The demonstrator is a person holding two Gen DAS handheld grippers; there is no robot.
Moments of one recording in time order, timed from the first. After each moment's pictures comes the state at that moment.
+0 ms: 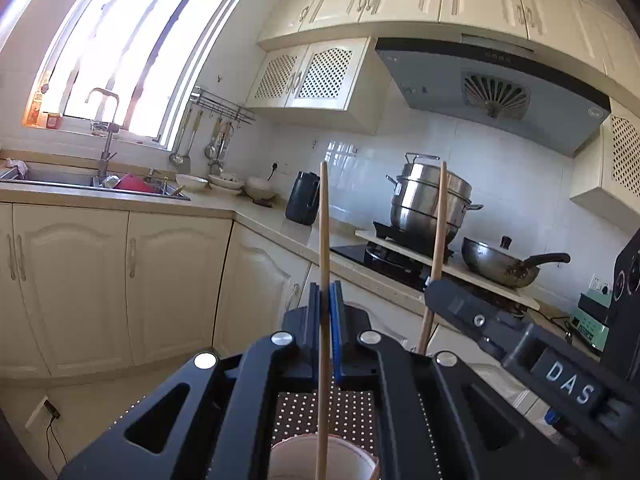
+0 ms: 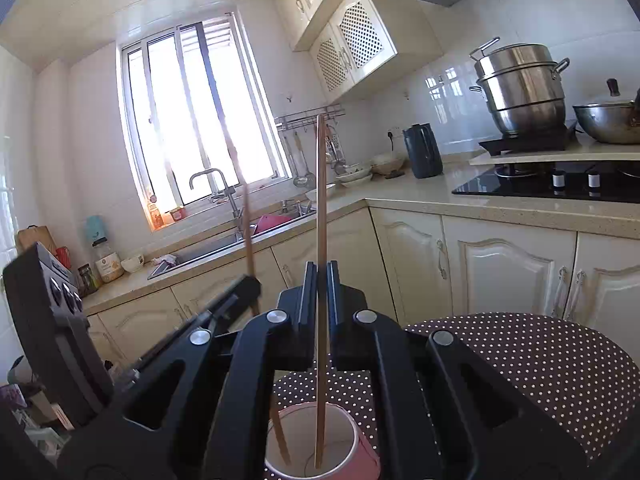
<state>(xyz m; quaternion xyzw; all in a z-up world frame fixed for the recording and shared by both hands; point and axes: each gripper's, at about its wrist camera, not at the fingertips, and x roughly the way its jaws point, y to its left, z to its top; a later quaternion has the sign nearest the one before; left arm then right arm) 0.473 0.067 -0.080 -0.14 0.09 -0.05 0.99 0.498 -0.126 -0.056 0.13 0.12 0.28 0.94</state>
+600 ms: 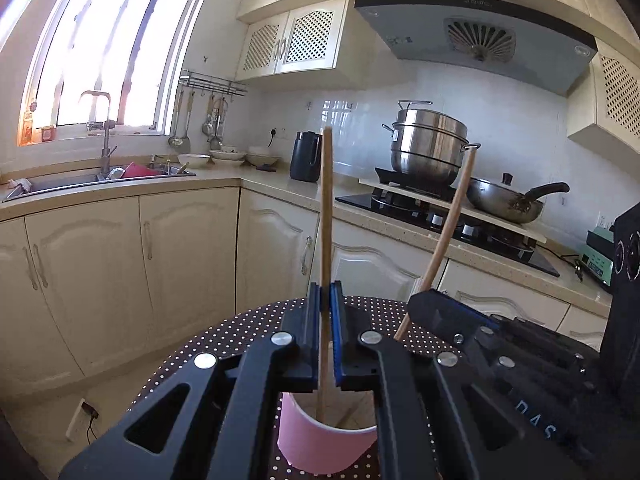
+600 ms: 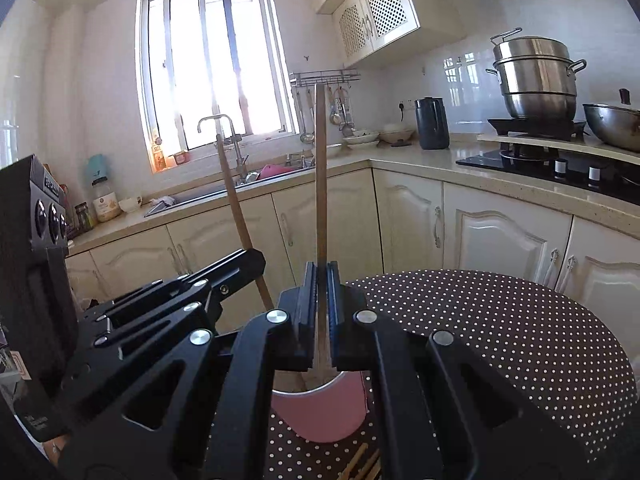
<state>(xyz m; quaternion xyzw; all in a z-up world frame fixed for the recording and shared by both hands) 0.431 0.063 -0.107 -0.07 0.16 -0.05 0.98 0.455 -0.121 -0.101 0.05 0.17 0.28 0.94</state>
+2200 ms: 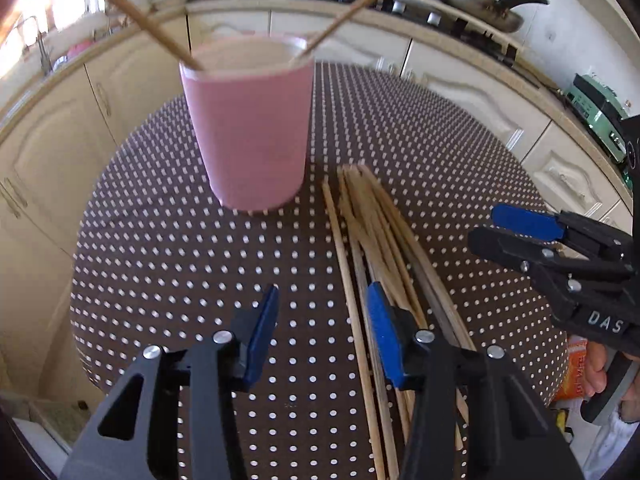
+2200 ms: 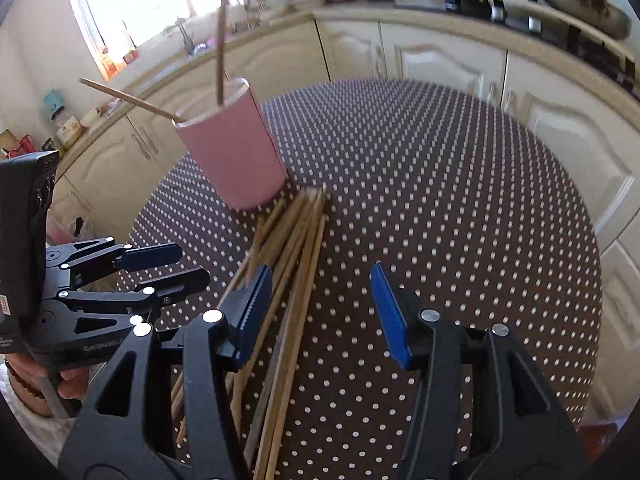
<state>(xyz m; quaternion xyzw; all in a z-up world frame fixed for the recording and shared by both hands) 0.381 0.015 -0.201 0.01 0.49 -0.12 0.86 0.394 -0.206 -0.183 0.03 0.45 0.22 0.86</state>
